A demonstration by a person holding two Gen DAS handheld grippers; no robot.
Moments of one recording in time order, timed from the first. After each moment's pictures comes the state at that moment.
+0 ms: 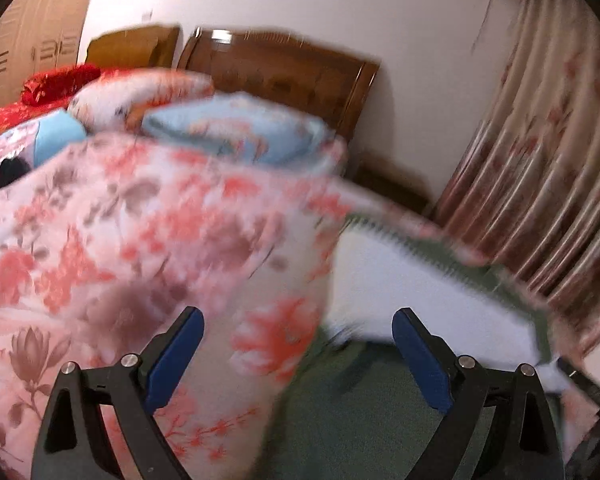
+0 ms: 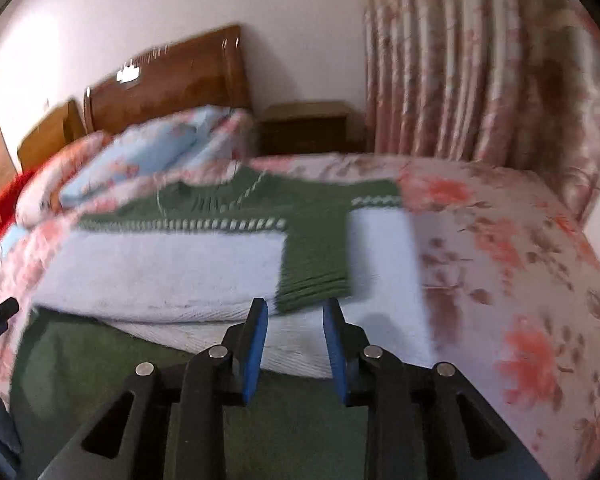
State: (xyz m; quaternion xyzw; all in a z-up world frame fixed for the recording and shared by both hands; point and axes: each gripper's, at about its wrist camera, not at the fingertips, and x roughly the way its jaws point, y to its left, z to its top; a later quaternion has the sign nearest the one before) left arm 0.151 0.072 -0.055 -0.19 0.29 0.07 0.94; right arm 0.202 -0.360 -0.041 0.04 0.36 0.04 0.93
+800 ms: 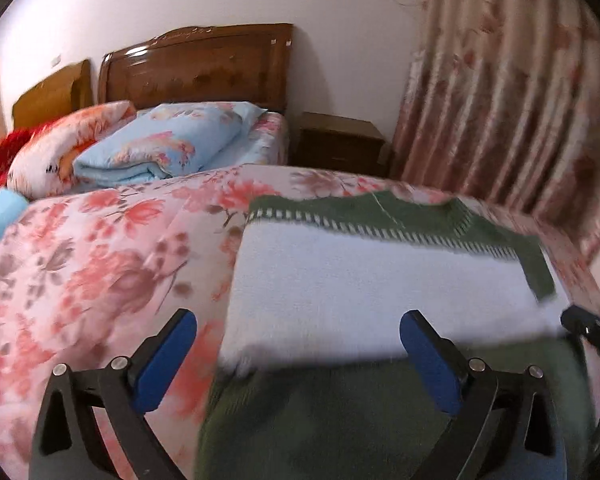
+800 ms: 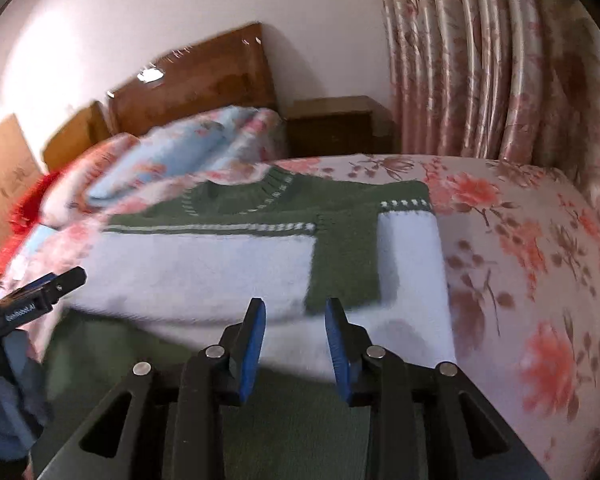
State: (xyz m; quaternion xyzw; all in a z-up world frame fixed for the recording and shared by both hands) left arm 0.195 0.012 -0.056 -0.03 0.36 -0.03 0.93; right arm 0.202 -0.370 -0.039 0.05 0.38 0.11 0.92
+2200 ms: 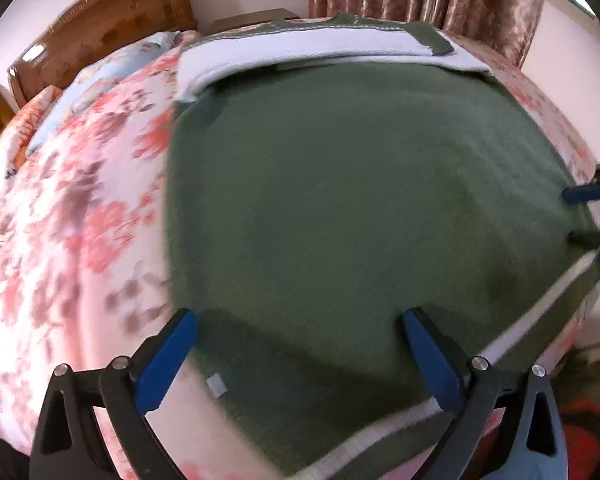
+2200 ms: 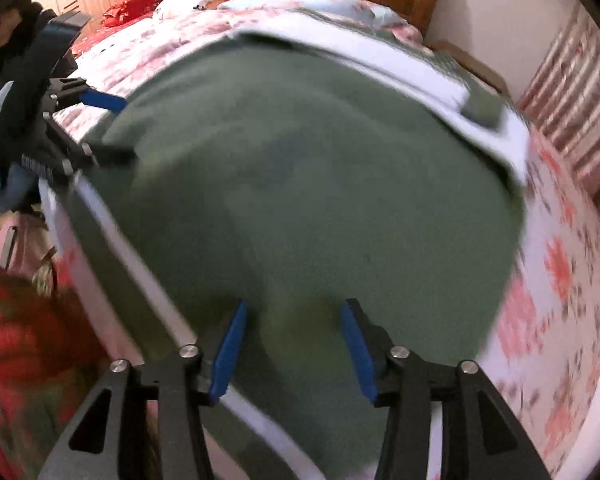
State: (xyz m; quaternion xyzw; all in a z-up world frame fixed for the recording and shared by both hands) left arm 0.021 -0.001 -0.097 0.11 0.52 -0.13 0.84; right arm 0.023 -0.338 -0.072 -0.20 0.51 0.27 0.79
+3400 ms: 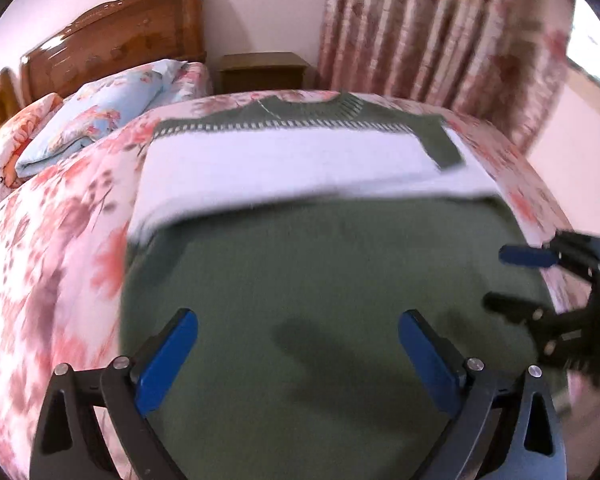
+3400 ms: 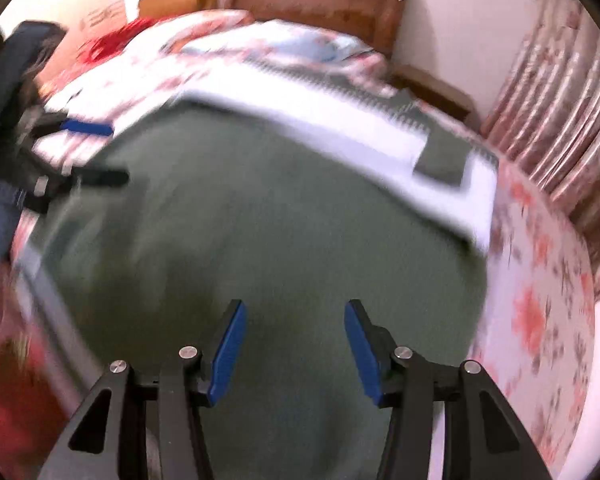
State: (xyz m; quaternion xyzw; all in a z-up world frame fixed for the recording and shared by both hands) left arm 0.120 -0.038 -0.051 0.02 0.46 -0.14 0.88; right arm 0.094 -0.313 -0.049 -0.17 0.45 0.22 0.85
